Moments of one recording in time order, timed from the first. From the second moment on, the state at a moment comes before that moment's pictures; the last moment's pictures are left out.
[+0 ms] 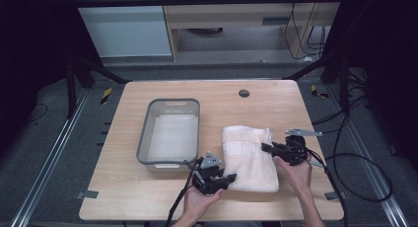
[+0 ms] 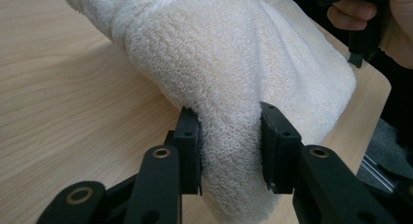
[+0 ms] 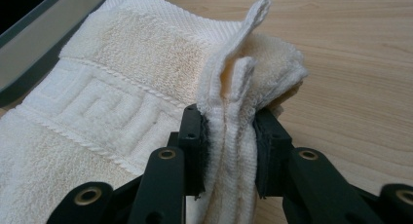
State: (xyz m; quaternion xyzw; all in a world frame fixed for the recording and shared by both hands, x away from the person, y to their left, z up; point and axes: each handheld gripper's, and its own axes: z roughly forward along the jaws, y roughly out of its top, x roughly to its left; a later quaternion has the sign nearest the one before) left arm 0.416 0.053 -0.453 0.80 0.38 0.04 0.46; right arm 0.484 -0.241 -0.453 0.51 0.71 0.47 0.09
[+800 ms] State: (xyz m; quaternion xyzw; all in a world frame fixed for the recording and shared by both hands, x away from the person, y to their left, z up) left arm 0.409 0.074 -0.424 0.79 0.36 0.07 0.49; right arm 0.474 -0.227 -0.422 0.47 0.71 0.51 0.13
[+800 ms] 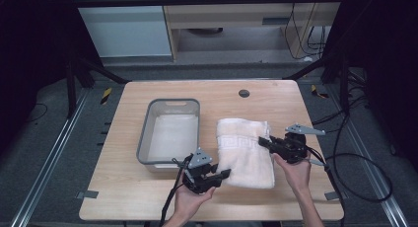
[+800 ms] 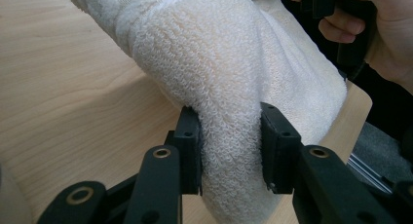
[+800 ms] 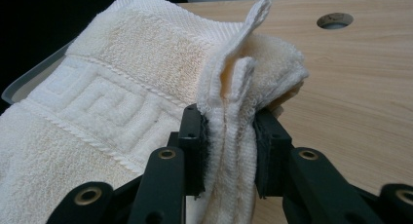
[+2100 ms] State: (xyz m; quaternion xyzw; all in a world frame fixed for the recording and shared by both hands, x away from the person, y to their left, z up) left arm 0.413 0.100 -0.385 0.77 0.36 0.10 0.51; right arm 0.483 -0.201 -0.384 0.44 0.69 0.55 0.17
